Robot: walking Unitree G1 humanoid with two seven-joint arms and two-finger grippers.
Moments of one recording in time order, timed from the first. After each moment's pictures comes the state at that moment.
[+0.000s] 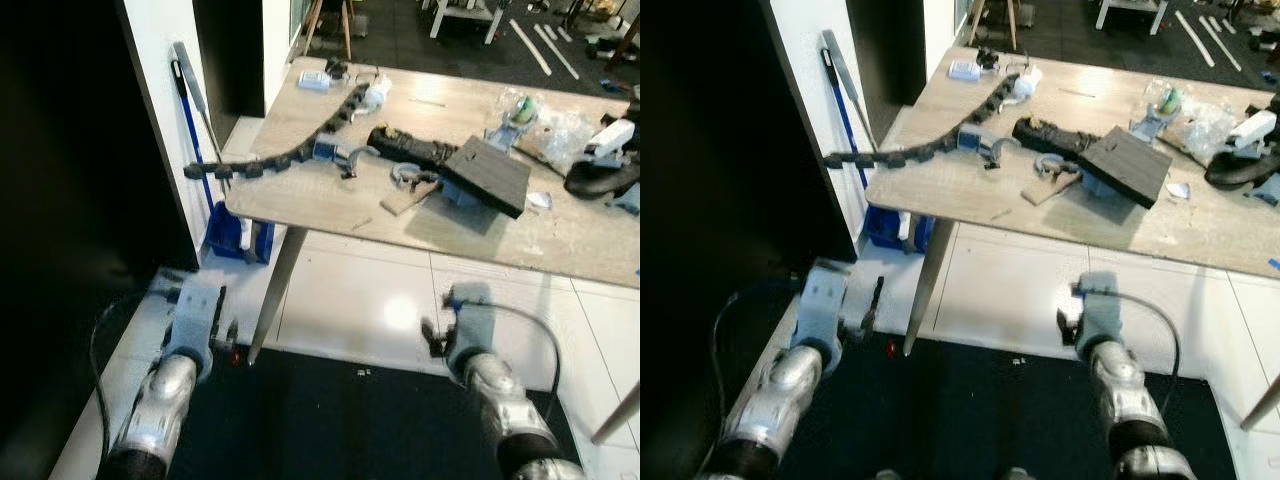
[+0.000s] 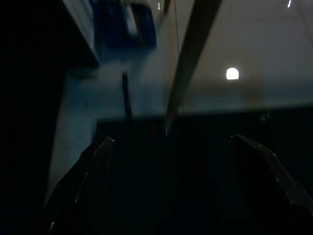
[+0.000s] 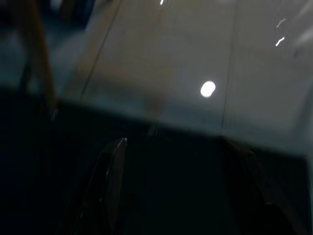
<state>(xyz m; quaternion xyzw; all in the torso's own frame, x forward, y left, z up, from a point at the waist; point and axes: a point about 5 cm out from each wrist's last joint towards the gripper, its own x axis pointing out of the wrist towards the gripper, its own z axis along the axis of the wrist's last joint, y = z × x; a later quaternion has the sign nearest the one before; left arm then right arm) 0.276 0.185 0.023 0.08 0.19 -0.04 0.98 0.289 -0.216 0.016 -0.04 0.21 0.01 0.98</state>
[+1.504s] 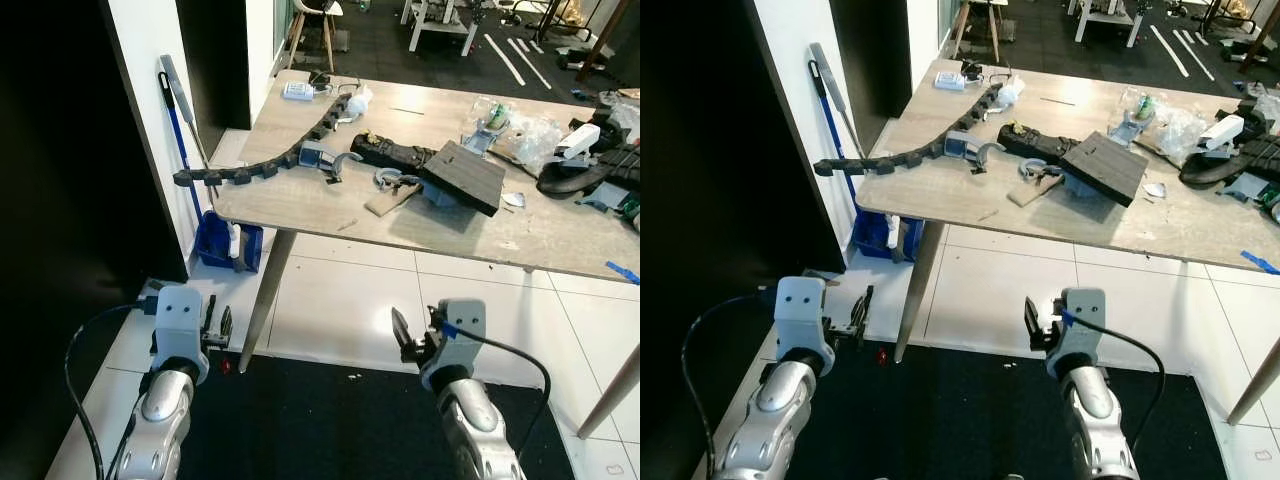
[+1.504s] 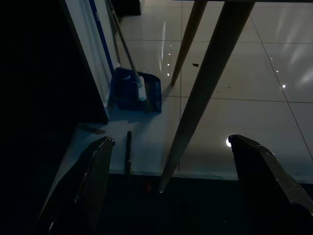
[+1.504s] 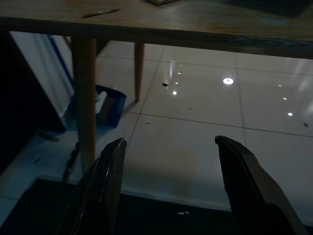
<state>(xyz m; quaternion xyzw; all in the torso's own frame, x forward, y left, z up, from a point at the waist) 0.277 0.173 0.076 0.03 0.05 0.01 1.00 0.282 -0.179 0.067 0.03 0.01 0.04 1.00</state>
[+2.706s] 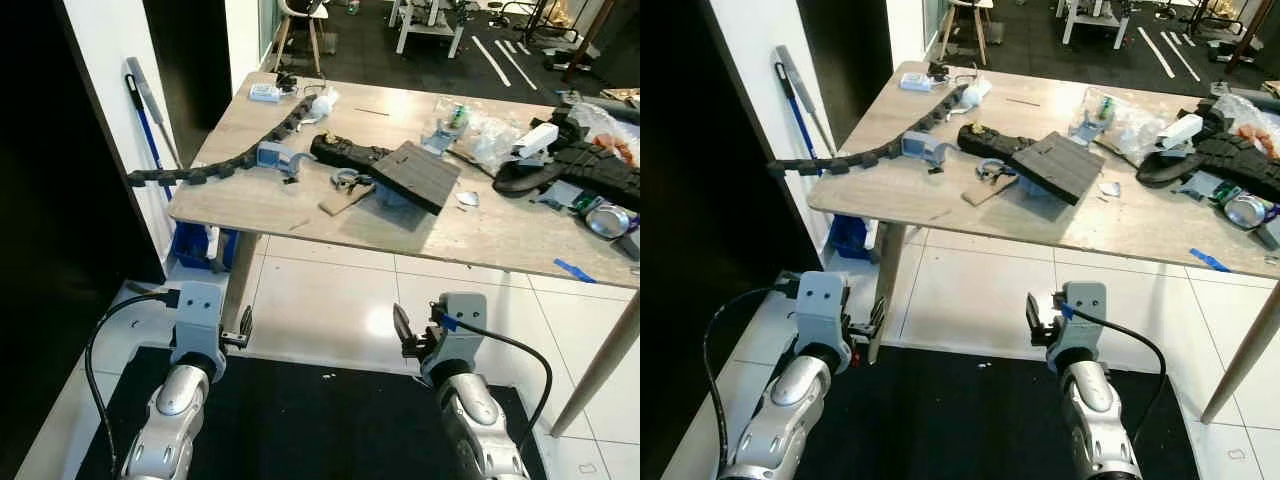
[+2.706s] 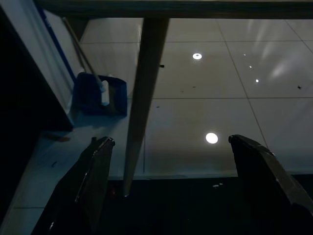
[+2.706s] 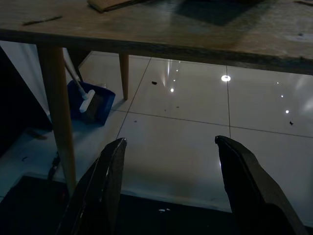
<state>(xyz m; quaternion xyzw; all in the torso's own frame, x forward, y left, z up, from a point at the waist) 0.281 0.154 0.086 0.03 0.05 -0.04 1.00 0.287 -0.176 0.075 0.03 0.02 0.04 1.00</state>
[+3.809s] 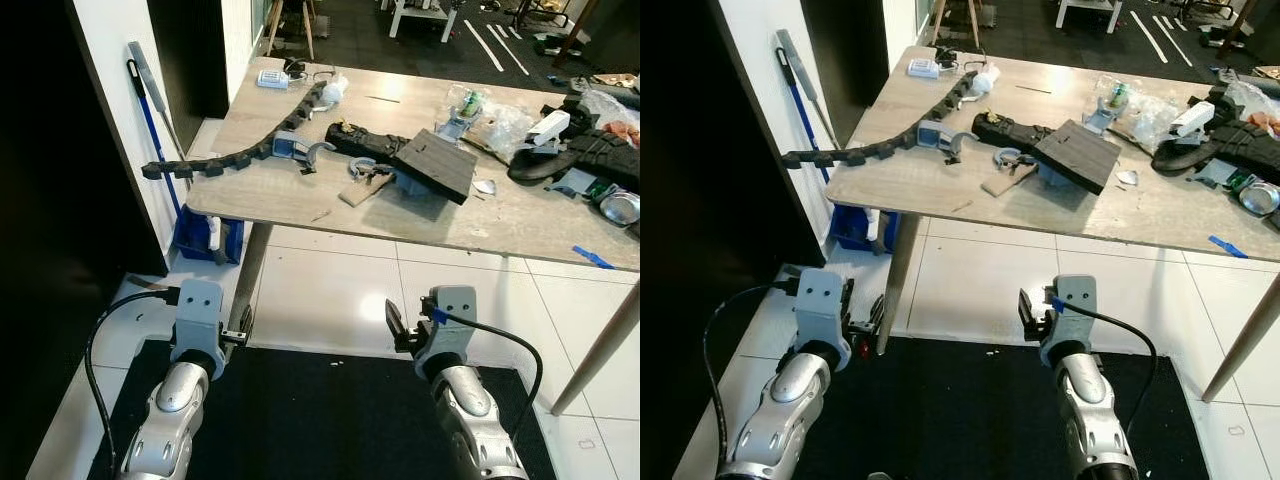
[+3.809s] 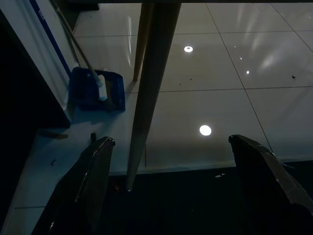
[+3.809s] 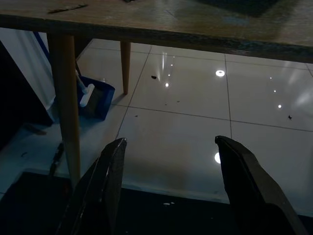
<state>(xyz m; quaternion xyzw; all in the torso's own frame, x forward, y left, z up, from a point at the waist) 0.283 0.152 0.088 0.03 0.05 -0.05 1.00 0.292 -0.170 0.080 0.02 0.01 0.05 1.00</state>
